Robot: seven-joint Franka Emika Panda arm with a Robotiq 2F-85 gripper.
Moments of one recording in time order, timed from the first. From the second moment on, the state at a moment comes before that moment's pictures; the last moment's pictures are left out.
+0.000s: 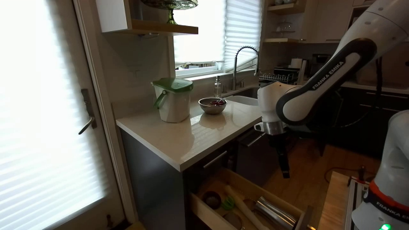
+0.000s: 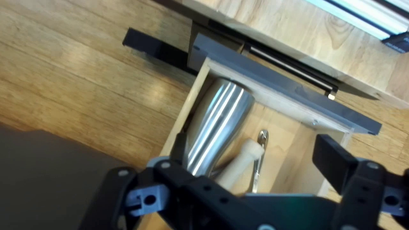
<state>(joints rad) 0.16 -0.22 0.04 -2.75 0.03 2.21 -0.29</state>
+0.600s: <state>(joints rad) 0.28 0.01 -0.04 -2.64 0.63 2.49 -0.95</state>
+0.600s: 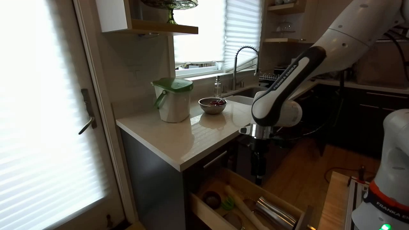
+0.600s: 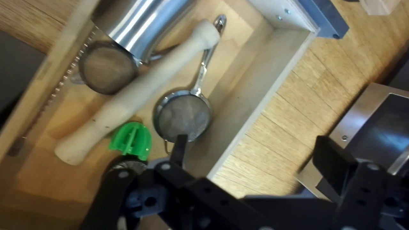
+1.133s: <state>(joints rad) 0.21 0.21 0.07 -2.54 0.82 2.48 -1.18</state>
